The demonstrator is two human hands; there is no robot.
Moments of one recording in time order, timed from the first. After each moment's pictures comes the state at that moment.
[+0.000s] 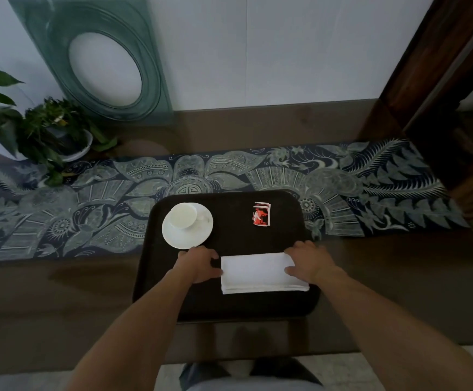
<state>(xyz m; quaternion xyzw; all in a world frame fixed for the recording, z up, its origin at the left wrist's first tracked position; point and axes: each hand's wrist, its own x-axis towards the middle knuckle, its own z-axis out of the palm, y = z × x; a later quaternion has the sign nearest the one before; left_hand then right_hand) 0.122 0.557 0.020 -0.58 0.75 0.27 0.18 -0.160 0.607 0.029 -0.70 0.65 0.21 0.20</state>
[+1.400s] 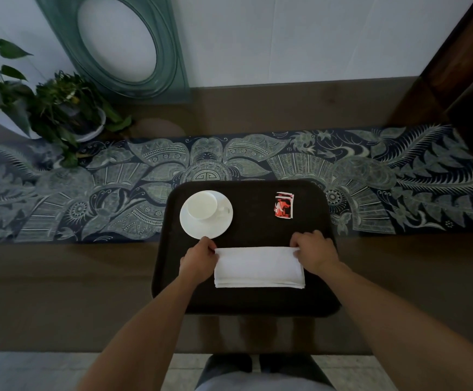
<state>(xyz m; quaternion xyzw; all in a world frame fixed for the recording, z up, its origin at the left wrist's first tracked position) 0.162 0.566 -0.009 -0.71 0.60 0.37 -0.01 -0.122 0.579 0.008 -0.66 0.70 0.10 0.26</state>
